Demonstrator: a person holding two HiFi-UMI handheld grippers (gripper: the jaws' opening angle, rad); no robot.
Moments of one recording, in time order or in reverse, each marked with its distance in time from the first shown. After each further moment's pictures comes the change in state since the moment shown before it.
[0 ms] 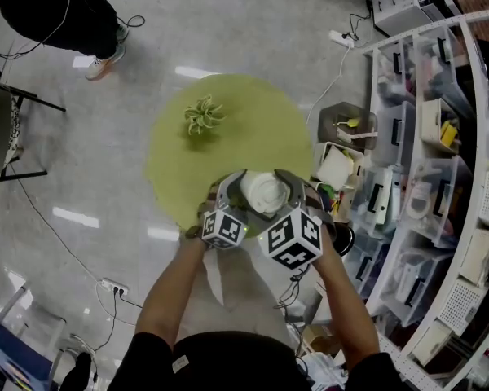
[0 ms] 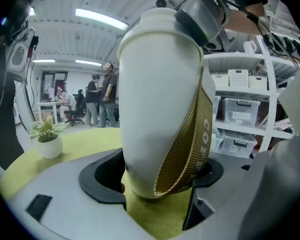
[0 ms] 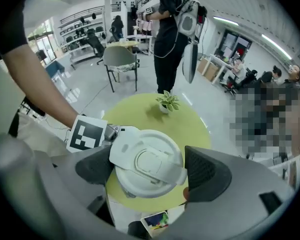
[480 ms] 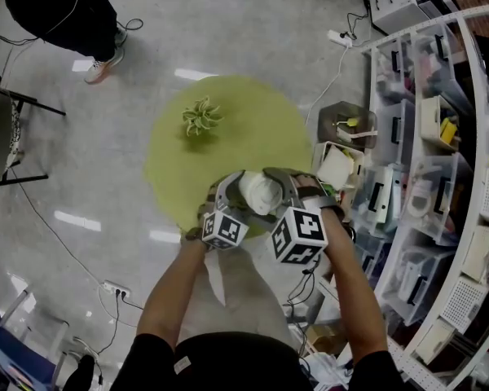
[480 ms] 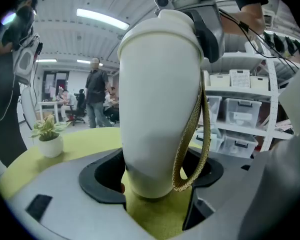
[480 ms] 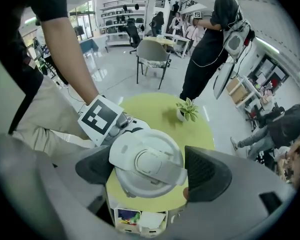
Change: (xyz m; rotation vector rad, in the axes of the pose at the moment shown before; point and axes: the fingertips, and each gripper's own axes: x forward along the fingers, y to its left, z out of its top) left arm 0.000 0.000 -0.003 -0.024 -0.005 0.007; right arm 0.003 0.012 -0.003 -0.376 0.006 0.121
